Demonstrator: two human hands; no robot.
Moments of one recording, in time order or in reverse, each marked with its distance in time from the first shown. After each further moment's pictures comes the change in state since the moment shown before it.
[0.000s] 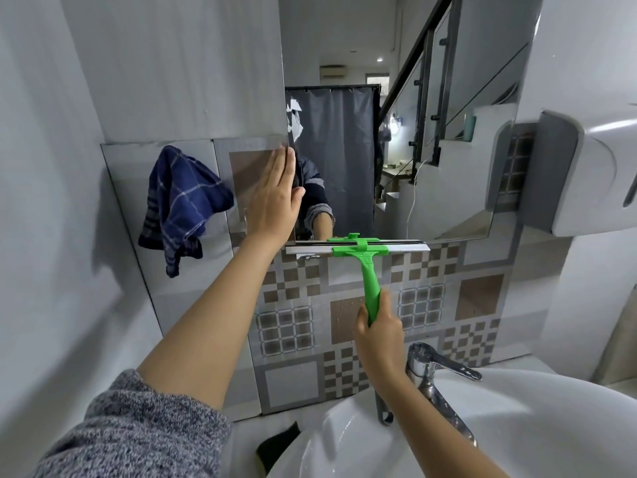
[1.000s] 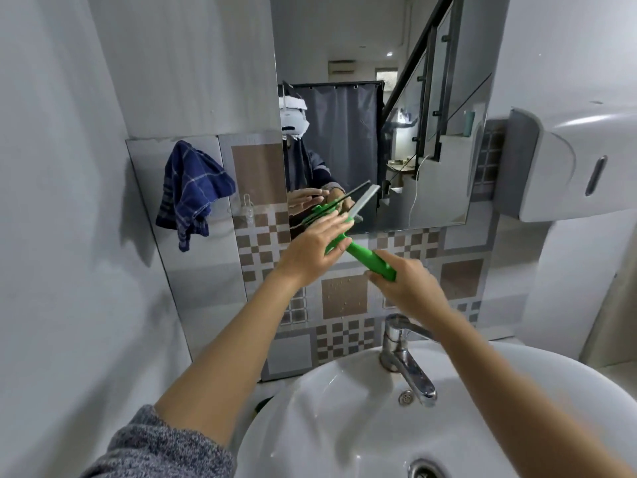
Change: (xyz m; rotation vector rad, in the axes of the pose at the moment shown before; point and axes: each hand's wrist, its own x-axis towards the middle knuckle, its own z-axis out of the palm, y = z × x) left_hand -0.085 0.089 -0.023 -0.443 -0.325 0.163; right_hand 0.022 -0.026 -0.120 -0.375 -0.325 -0.393
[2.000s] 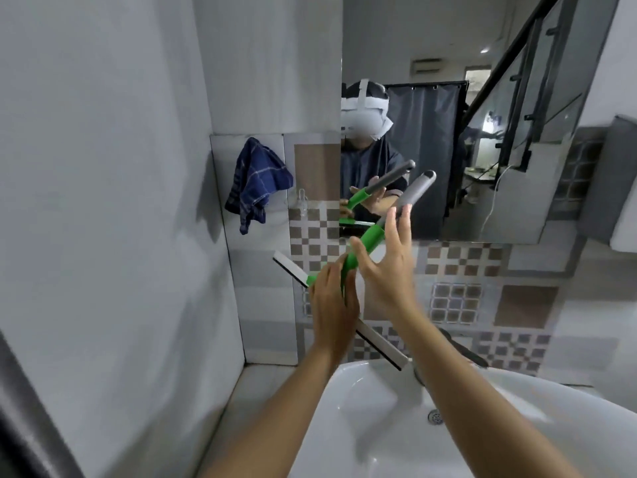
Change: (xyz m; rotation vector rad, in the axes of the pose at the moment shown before) left_hand -0.085 0.063 0.032 -0.008 0.628 -0.494; right_hand 0.017 -0.083 0.026 0.601 0.209 -0.059
